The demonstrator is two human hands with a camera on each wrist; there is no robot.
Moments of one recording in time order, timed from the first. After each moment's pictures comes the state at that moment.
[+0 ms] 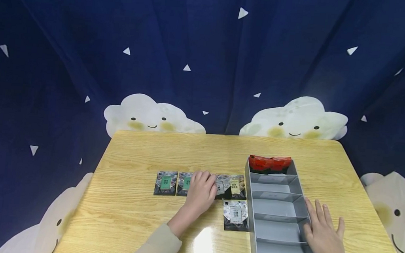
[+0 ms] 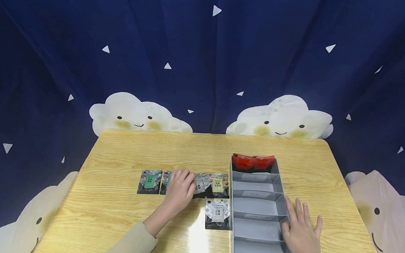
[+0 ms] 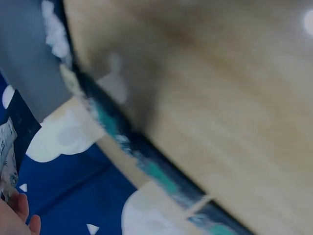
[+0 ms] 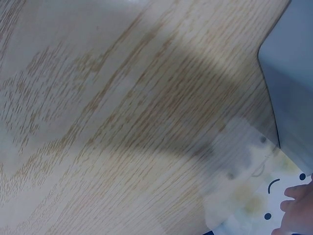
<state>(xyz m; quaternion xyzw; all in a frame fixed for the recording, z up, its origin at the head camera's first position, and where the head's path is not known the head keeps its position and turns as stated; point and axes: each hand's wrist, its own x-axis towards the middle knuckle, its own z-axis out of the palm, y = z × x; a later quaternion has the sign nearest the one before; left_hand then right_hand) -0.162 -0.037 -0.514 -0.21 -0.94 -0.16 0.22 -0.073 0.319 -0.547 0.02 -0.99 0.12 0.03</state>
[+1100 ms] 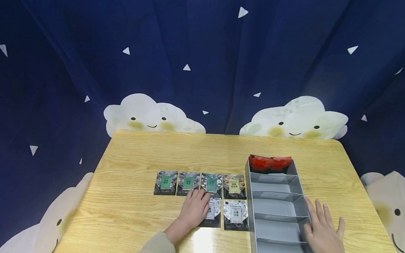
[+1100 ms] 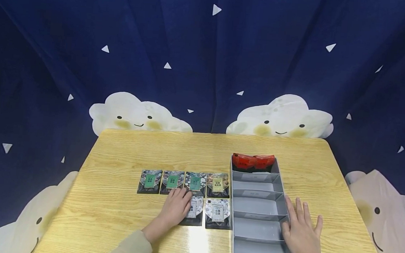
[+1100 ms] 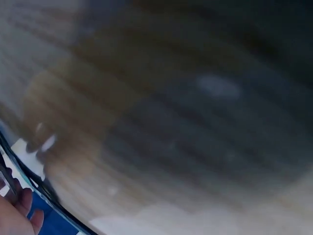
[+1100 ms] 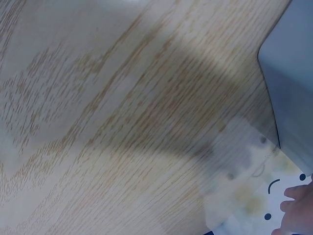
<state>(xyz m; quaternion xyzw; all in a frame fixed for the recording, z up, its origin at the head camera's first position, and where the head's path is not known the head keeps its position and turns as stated) -0.141 -0.062 -0.587 -0.24 -0.97 -0.03 0.08 -0.074 0.319 -0.548 0.02 -0.99 0.13 0.04</state>
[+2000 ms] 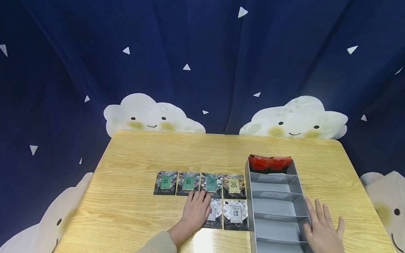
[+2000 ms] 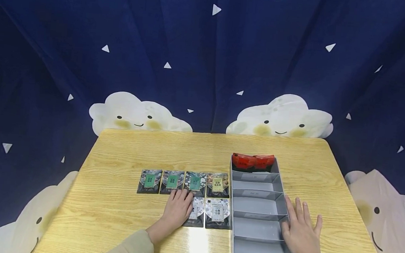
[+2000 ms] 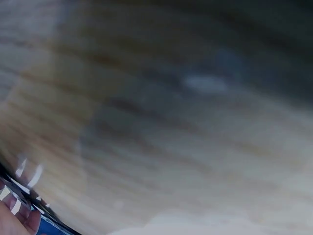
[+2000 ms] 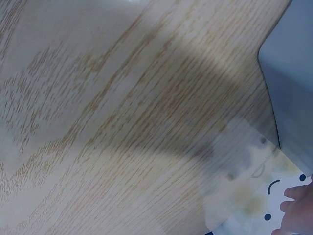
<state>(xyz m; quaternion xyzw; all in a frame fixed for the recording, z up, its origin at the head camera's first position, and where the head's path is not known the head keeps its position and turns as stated) -0.136 -0.054 -0.603 -0.21 -0.97 0.05 0.11 -0.074 0.319 -0.547 0.02 -0.99 0.12 0.04</state>
